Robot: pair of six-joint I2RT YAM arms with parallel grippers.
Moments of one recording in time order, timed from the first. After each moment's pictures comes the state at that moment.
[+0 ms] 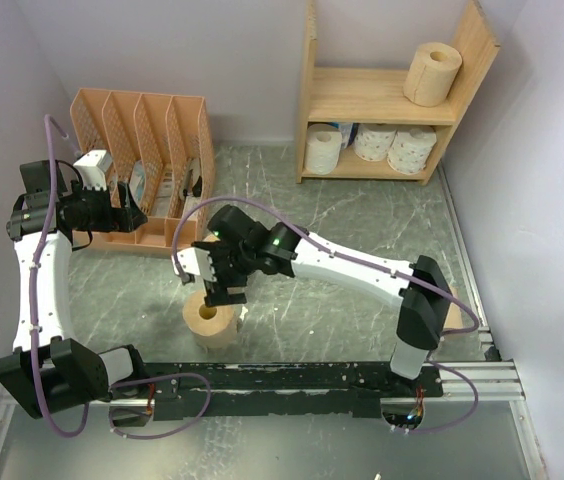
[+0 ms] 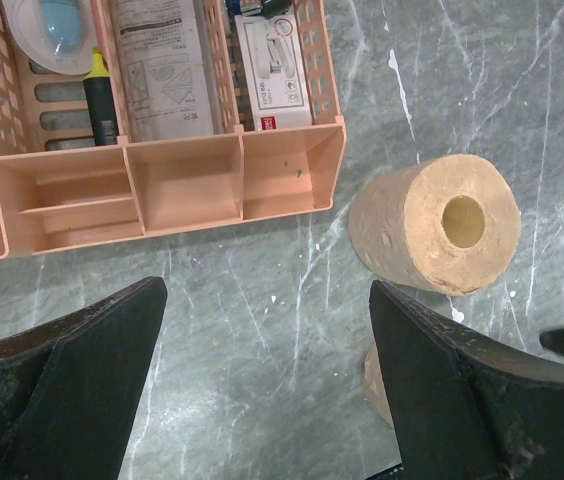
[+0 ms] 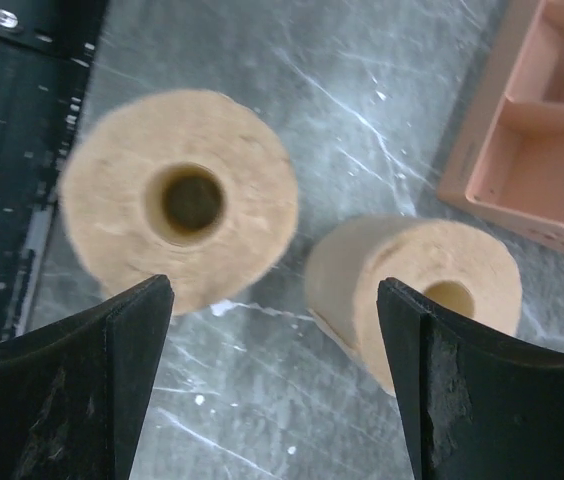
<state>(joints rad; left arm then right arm) 0.30 1.20 1.22 -0.82 0.58 0.21 1.08 1.76 1.55 -0.64 -0.37 -0.73</state>
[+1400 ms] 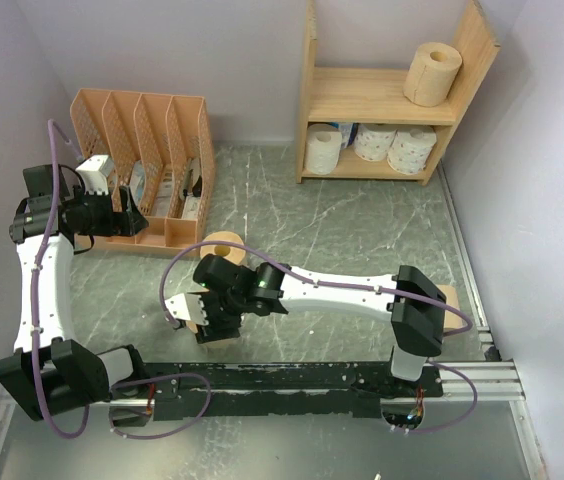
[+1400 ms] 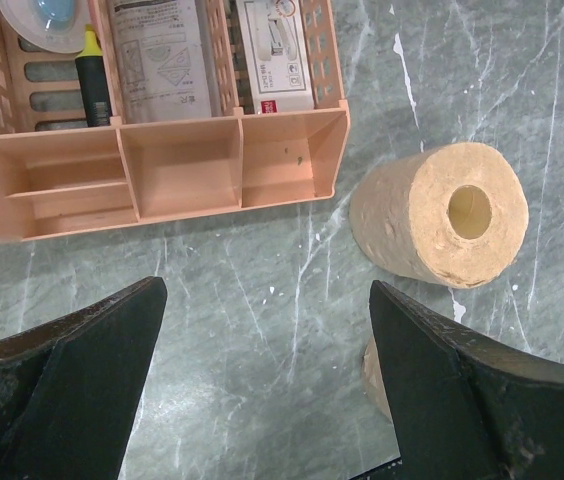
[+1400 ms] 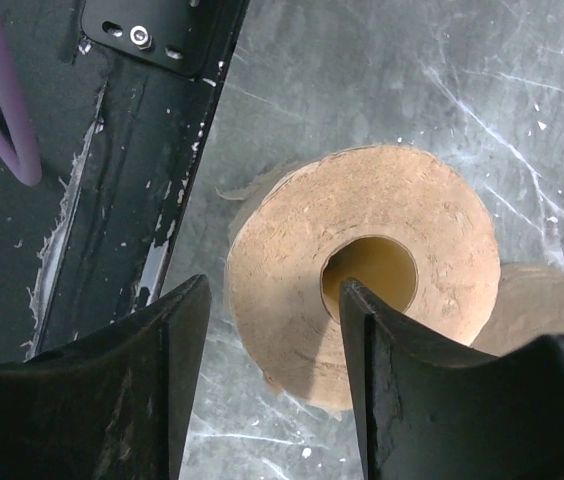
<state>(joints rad) 0.30 1.19 1.18 -0.82 0.57 0.21 1.28 1.74 1.37 -0.52 -0.32 -0.58</state>
